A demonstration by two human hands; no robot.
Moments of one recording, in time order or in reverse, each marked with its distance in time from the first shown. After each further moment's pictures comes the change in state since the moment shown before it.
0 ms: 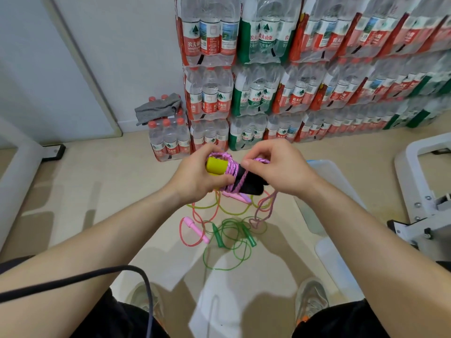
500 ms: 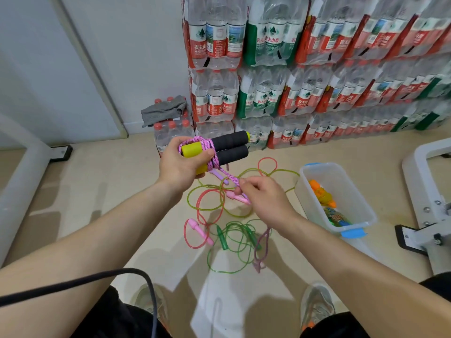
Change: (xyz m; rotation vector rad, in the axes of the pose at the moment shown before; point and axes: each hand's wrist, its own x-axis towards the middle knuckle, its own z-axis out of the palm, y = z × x) left_hand 0.007 -0.007 -0.019 -0.514 0.359 -0.295; right_hand -0.024 0.018 0.068 0.295 -0.045 0.255
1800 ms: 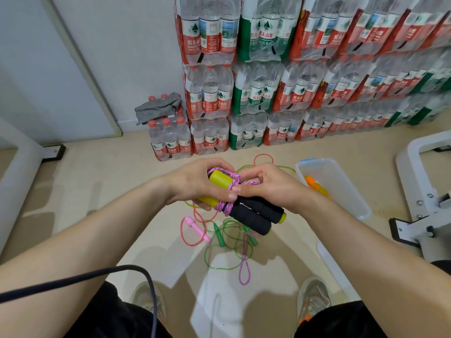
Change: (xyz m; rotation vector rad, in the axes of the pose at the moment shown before) left_hand -0.023 0.020 0.003 0.448 -0.789 -0.144; right_hand 0.014 -0.005 -0.041 0.095 -0.374 -0.031
